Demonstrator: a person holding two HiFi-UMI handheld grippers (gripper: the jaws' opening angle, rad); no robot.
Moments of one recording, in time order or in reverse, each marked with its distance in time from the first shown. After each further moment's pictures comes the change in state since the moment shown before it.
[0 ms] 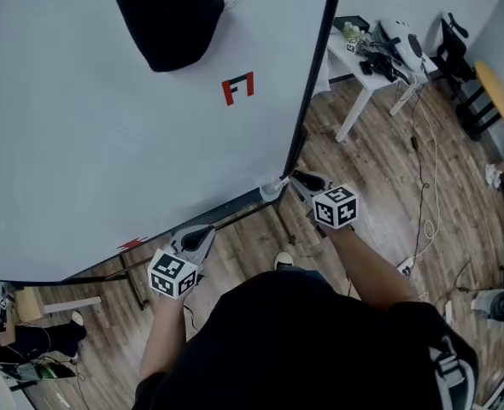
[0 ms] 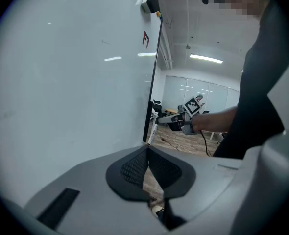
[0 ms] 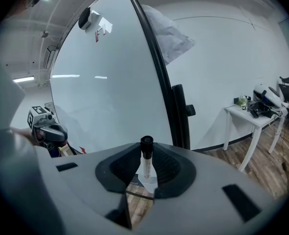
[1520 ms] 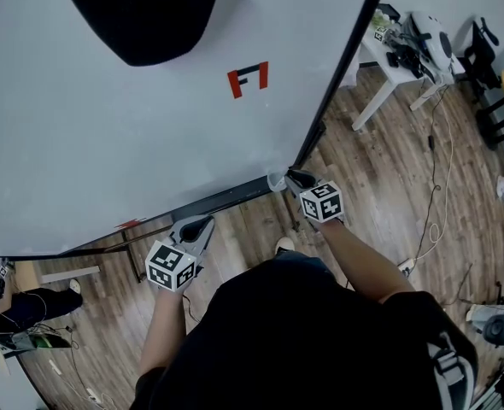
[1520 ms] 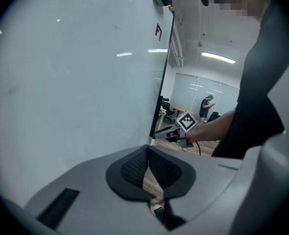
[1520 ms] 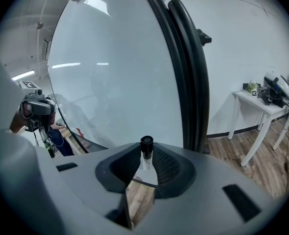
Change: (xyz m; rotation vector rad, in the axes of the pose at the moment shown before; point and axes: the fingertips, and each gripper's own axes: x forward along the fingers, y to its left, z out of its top) left arm 0.013 0.016 -0.017 -0.086 0.040 0.087; right arm 0.079 -0.016 -0.088 -0.024 0.182 0.055
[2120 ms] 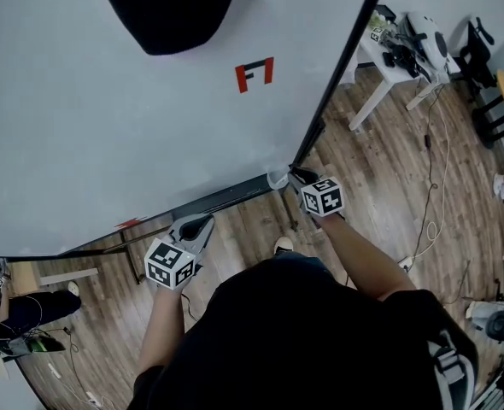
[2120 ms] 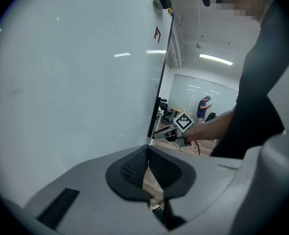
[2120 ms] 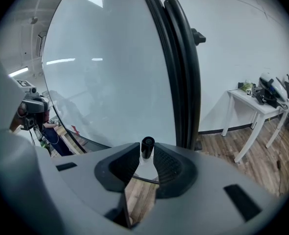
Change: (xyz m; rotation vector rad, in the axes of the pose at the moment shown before) left arm -0.007 -0.001 -0.002 0.001 -0.006 -0.028; right arm -0.004 -0.011 -0.006 0.006 0.051 -0.059
